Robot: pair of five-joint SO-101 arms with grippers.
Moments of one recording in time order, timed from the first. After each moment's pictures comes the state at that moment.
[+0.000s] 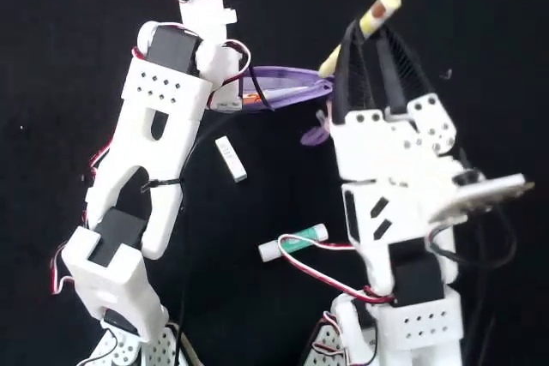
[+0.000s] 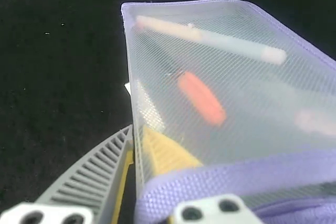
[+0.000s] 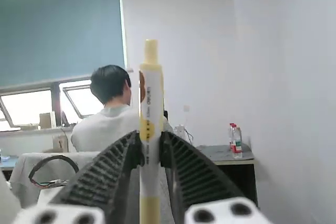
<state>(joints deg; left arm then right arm) 15.6 11.7 -37.6 100.7 18.2 -9.3 -75.5 57.4 0.8 -5.8</state>
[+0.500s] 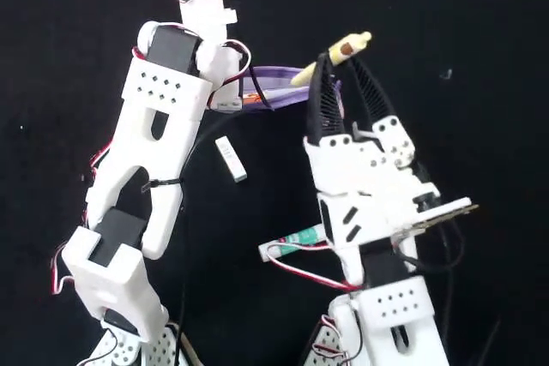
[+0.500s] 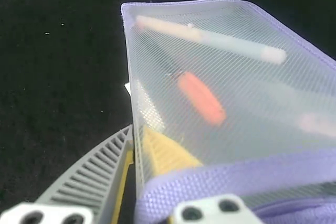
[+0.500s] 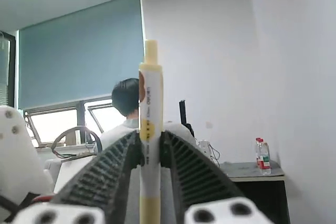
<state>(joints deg) 15.6 11.8 -37.6 100.7 18.2 -13.7 -74.2 78.3 -26.7 -6.8</state>
